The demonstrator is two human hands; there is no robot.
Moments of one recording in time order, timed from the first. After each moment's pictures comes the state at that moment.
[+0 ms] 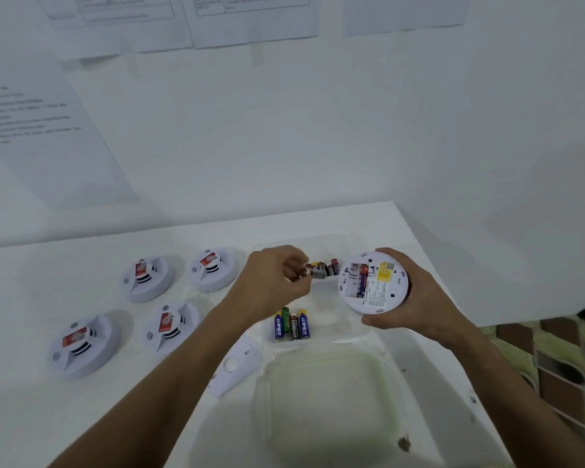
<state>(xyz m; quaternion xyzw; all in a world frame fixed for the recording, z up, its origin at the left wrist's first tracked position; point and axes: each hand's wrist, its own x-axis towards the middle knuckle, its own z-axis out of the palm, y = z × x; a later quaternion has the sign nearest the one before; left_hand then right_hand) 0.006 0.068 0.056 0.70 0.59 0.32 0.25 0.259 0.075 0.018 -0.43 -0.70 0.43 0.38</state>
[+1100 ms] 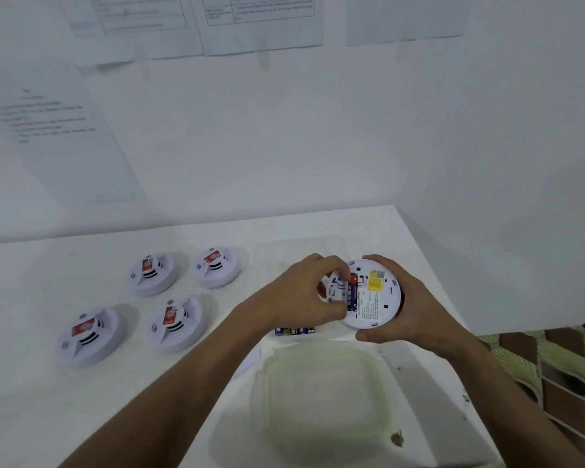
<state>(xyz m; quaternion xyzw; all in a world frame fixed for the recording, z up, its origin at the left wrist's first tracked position) 0.038 0.054 0.064 0.77 0.51 0.19 0.32 0.258 0.061 0.019 -0.38 -0.71 0.48 0.36</state>
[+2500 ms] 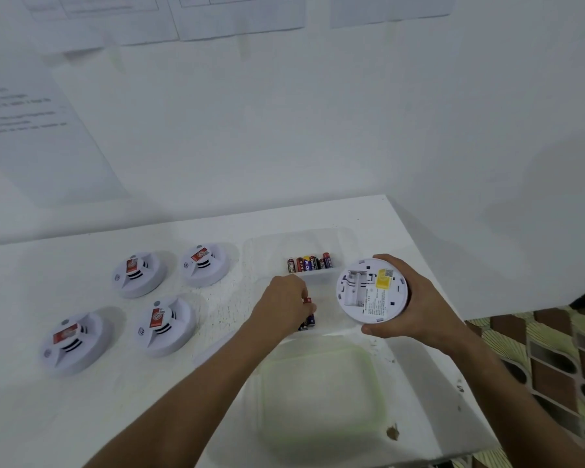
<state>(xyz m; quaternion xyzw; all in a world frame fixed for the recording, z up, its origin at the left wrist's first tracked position) 0.042 0.075 -0.001 0.68 0.69 0.11 0.22 0.273 0.064 0.002 -0.44 -0.69 0.44 0.37</state>
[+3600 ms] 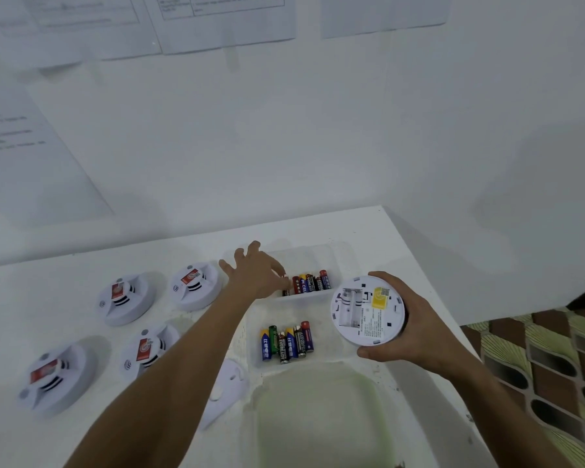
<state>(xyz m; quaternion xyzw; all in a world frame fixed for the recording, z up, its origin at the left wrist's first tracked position) 0.001 0.166 0.003 0.64 0.75 0.06 0.19 0.270 0.071 0.001 -0.44 -0.69 0.45 0.36</state>
